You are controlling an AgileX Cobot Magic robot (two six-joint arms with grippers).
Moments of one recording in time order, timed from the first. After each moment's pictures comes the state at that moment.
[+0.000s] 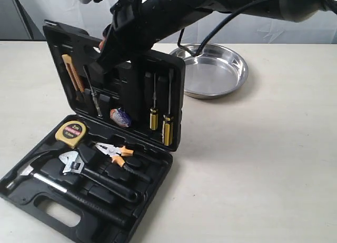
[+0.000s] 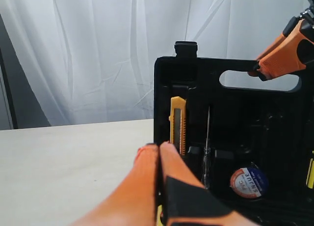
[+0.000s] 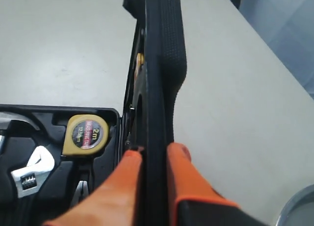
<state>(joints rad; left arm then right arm) -0.10 0.01 0.00 -0.04 0.05 -0.01 0.72 1.81 -1.51 0.45 0.51 -0.73</state>
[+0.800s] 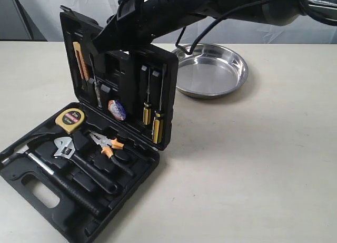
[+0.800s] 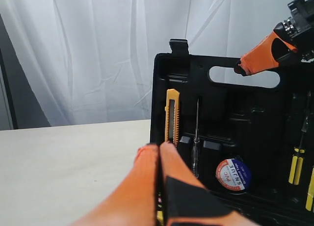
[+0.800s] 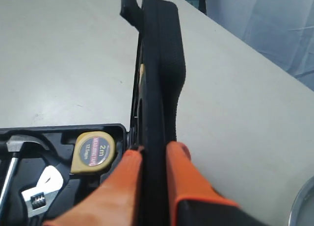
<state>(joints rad) -0.10 0.01 0.00 -0.04 0.05 -0.01 0.70 1.89 -1.53 0.47 0.42 -0.55</state>
